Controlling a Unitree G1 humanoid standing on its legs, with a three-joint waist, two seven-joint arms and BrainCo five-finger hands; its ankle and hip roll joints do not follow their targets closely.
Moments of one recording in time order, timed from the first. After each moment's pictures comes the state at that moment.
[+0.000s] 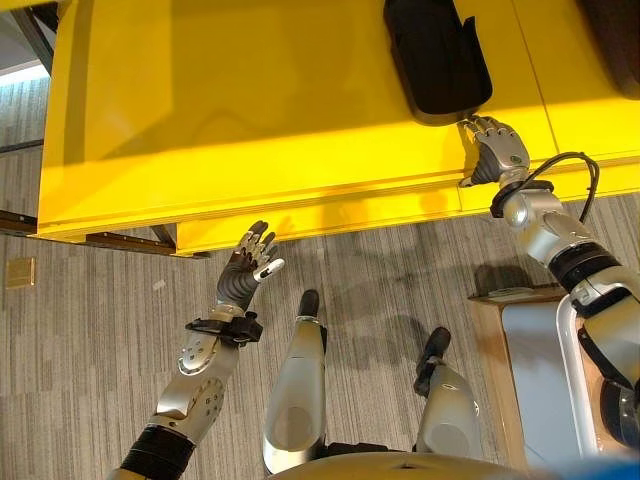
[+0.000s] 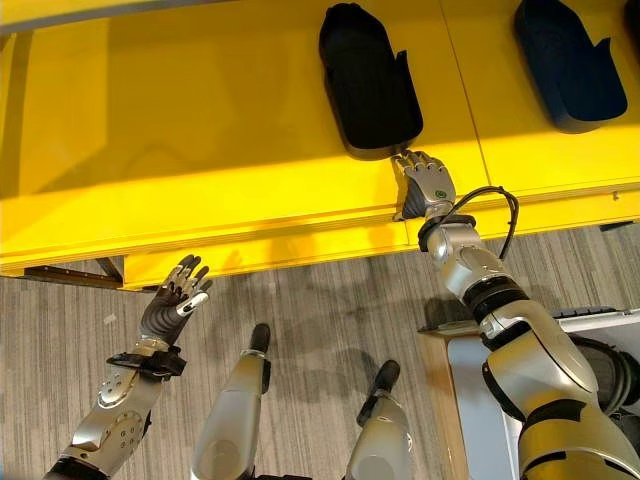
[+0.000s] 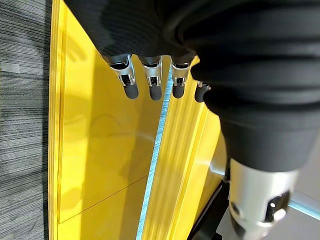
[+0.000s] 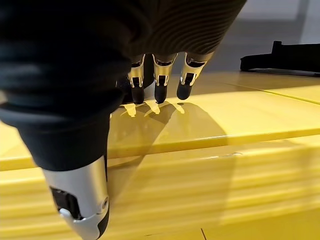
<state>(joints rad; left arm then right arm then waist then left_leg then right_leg) 0.06 0.49 -0.23 0.03 -0.76 -0.27 0.00 -0.96 -0.68 0.68 0.78 -0.50 0.00 -0.32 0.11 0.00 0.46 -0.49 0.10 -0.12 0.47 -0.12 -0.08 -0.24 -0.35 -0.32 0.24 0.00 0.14</state>
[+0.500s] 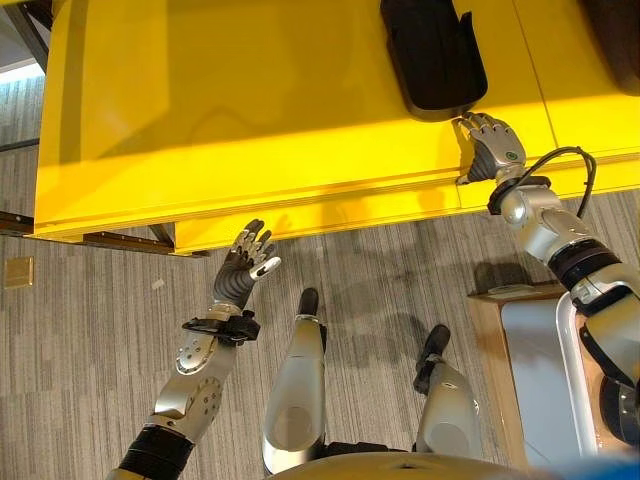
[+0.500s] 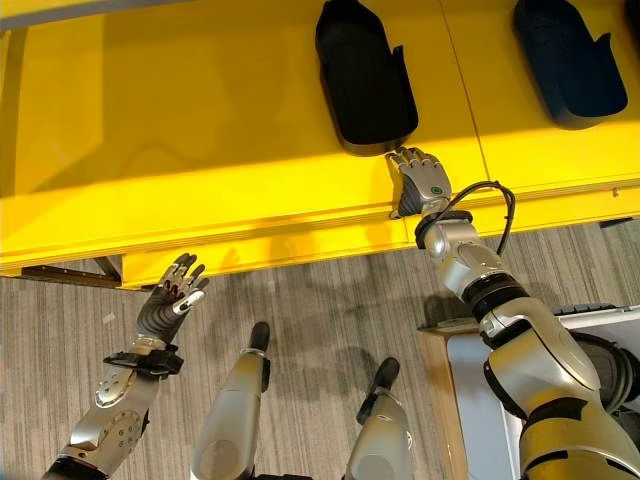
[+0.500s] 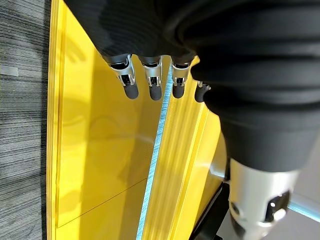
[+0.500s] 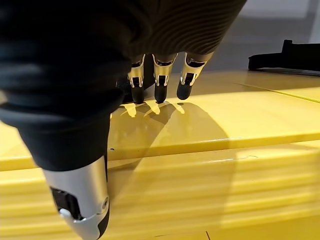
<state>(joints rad) 0.06 0.49 -0.21 0.03 -0.76 -0.27 0.01 -0.97 -0.68 0.68 0.76 -0.50 0.00 -0.31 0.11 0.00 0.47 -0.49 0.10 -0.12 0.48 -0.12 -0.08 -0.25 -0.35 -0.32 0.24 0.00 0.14</state>
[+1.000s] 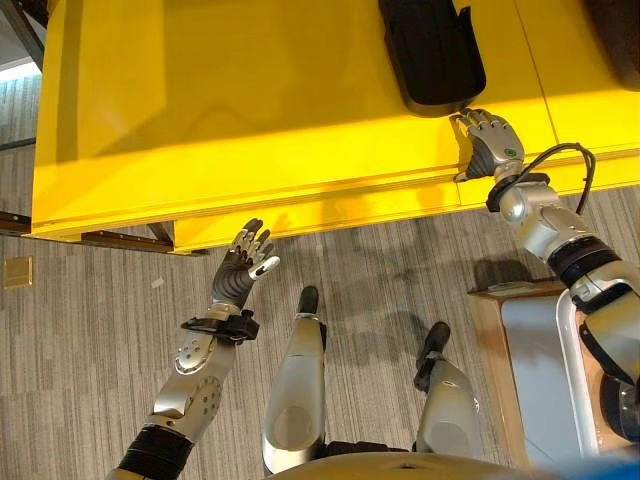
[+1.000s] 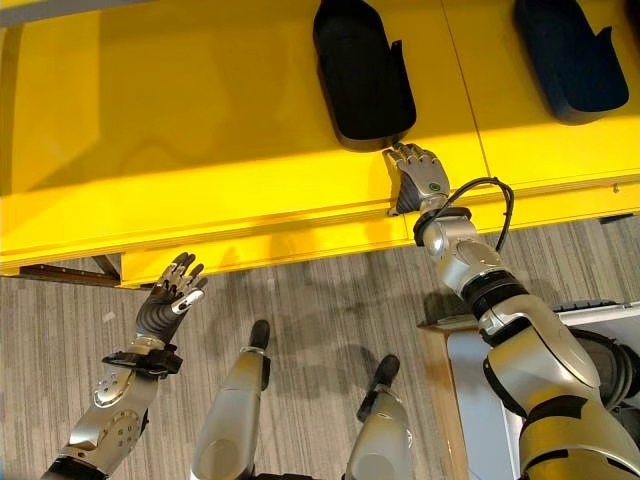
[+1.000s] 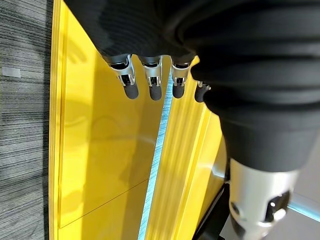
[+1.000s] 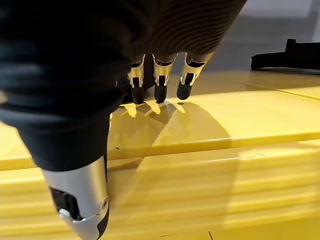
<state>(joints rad) 0.06 0.49 -0.21 0.03 -0.76 -0.27 0.01 -0.97 -0.69 0.67 0.74 -0.49 0.00 -0.32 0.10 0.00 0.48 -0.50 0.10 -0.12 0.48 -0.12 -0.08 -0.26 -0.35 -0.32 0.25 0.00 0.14</state>
